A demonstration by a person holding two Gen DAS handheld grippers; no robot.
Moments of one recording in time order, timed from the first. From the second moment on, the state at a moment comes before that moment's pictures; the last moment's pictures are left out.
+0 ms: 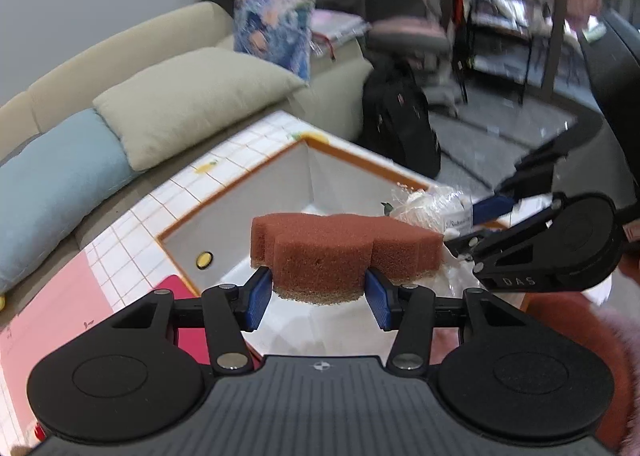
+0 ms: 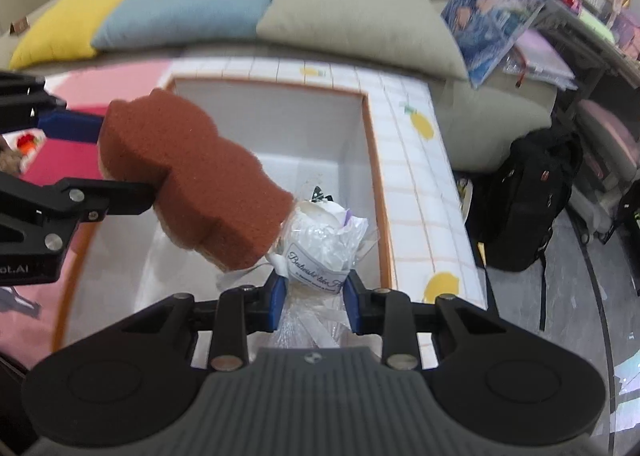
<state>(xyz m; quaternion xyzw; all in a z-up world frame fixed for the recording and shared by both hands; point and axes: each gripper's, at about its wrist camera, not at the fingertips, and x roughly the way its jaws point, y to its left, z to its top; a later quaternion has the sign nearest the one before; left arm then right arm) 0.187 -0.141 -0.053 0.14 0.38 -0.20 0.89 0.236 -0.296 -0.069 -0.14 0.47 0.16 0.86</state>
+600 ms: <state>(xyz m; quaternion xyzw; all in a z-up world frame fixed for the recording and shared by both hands) 0.200 -0.157 -0.097 0.19 0.47 -0.20 0.84 0.249 -0.284 -0.111 -0.22 0.51 0.16 0.82</state>
